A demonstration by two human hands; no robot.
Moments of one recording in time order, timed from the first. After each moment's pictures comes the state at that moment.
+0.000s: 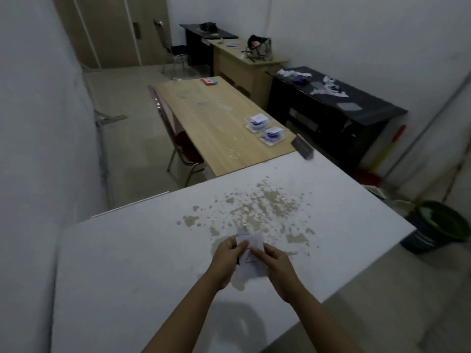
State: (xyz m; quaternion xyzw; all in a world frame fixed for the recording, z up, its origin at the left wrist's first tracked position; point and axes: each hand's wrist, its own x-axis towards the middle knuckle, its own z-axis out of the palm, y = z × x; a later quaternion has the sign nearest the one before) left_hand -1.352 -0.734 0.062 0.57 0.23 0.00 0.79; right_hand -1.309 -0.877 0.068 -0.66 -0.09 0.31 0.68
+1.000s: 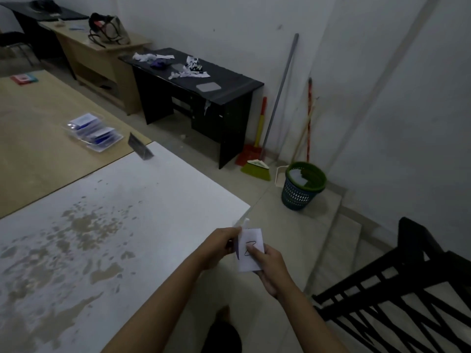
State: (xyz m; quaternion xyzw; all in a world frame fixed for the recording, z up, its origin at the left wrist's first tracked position) left_hand -1.059 -1.181 0.065 0.67 0.07 -0.25 0.70; right_hand -1.099 -1.342 0.055 -0.62 0.16 0.17 0.75
